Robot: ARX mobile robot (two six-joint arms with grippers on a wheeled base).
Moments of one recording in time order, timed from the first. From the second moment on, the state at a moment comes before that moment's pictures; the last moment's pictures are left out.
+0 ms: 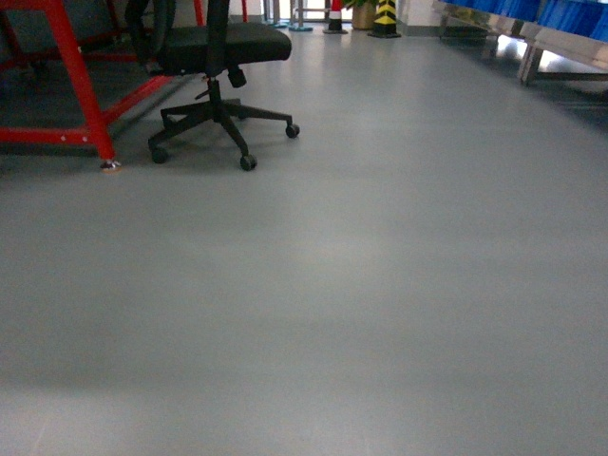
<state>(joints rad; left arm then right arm) 0.00 0.01 0.01 -0.01 0.00 -0.01 0.00 0.00 0.01 -0.01 0.00 0.00</state>
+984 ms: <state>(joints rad) 0.00 0.01 0.01 -0.01 0.00 -0.01 0.00 0.00 0.01 -0.01 0.00 0.00</state>
